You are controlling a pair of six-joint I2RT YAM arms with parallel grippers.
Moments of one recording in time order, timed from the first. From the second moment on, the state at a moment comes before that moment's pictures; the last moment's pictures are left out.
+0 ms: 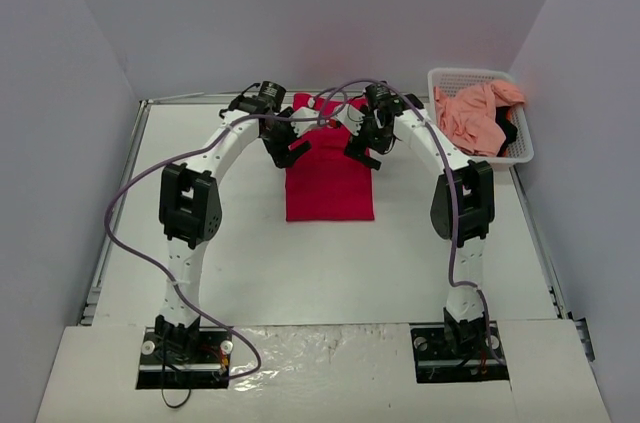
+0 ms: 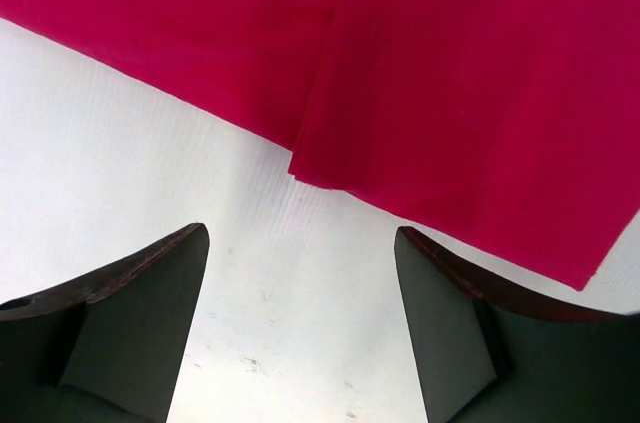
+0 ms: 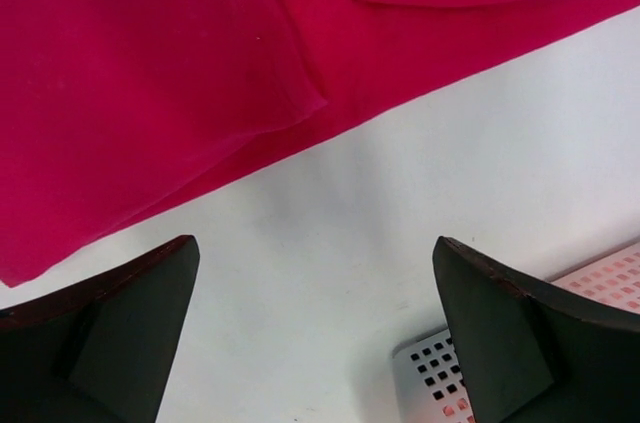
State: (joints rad) left arm -0.38 2.19 2.06 -0.93 0.34 0.74; right arm 0.35 2.14 1.93 -0.90 -0.10 -0.87
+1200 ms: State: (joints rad) left arm -0.46 1.84 1.38 -0.77 0.52 0.70; right arm 0.45 1.80 1.38 -0.88 -0.28 -0.80
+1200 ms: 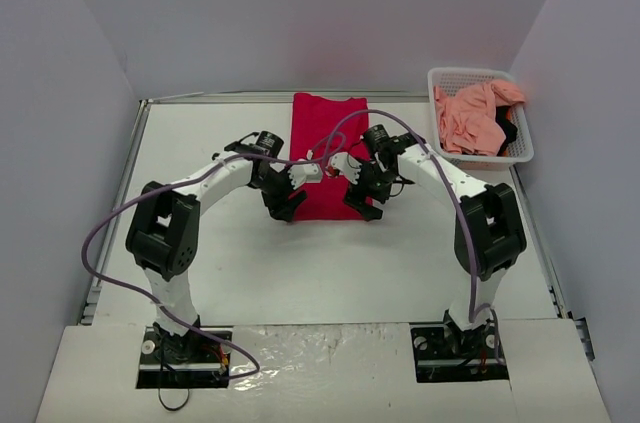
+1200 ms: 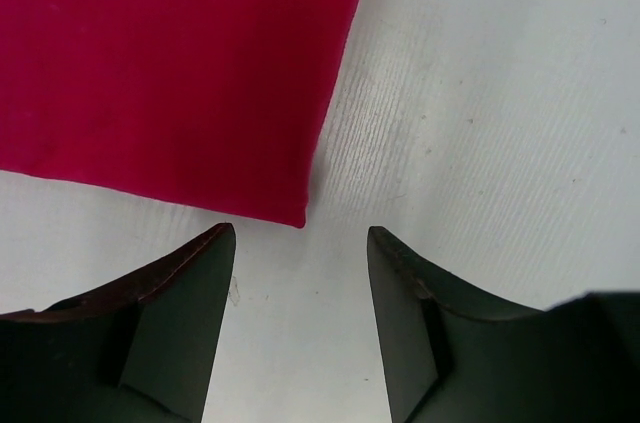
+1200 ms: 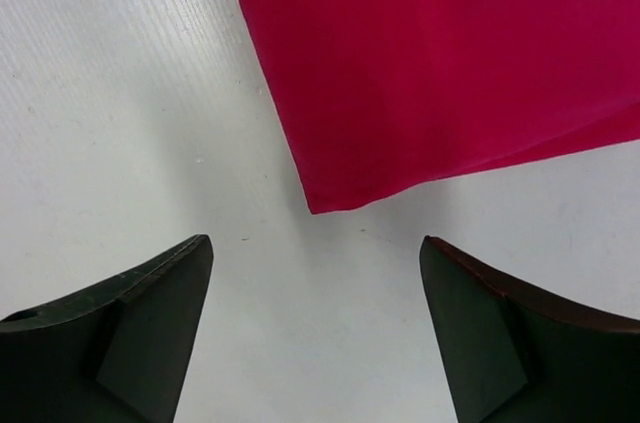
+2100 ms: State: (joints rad) left arm -0.46 1.98 1.41 -0.78 0.49 0.68; right arm 0.45 1.95 1.35 -0.86 -0.32 -0.82
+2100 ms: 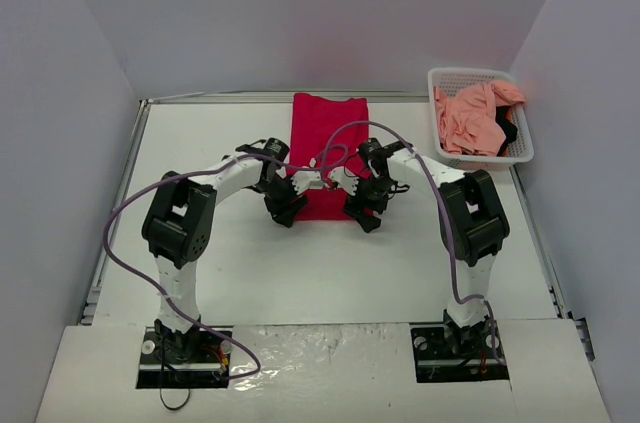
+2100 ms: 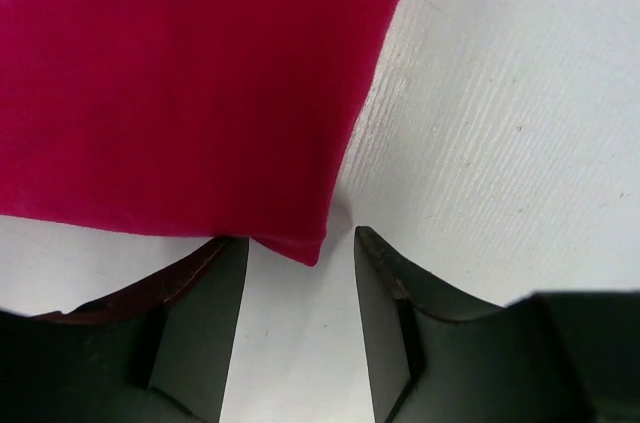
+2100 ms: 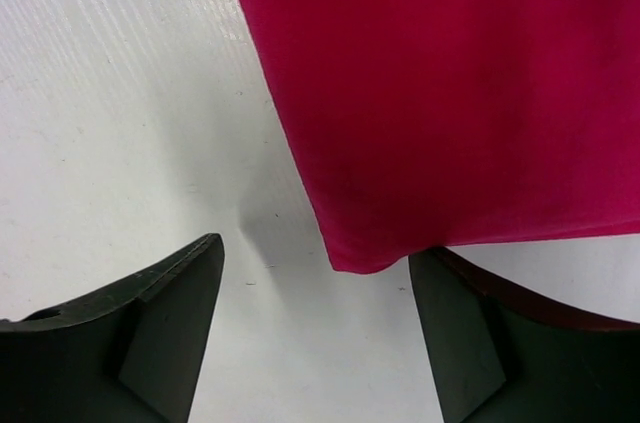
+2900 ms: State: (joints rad) left arm -0.48 1.97 1.40 -0.78 0.47 0.66; right arm 0.46 1.95 1.30 -0.83 -0.27 -0.79
